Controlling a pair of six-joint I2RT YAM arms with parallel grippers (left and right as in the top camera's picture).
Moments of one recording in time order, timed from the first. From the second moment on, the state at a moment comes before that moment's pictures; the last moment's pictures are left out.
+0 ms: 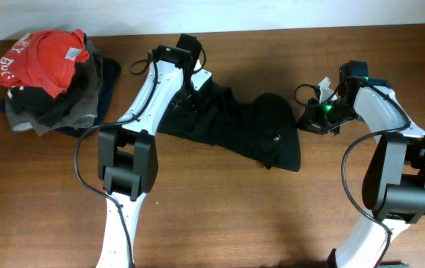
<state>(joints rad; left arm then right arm) -0.36 2.44 2.22 -1.26 0.07 0.20 -0.15 2.01 1.44 -0.91 -0.51 0.11</state>
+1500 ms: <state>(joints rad) -0.40 2.44 2.76 -1.56 -0.03 0.18 -0.15 2.12 1.44 -0.85 -0.53 0.07</state>
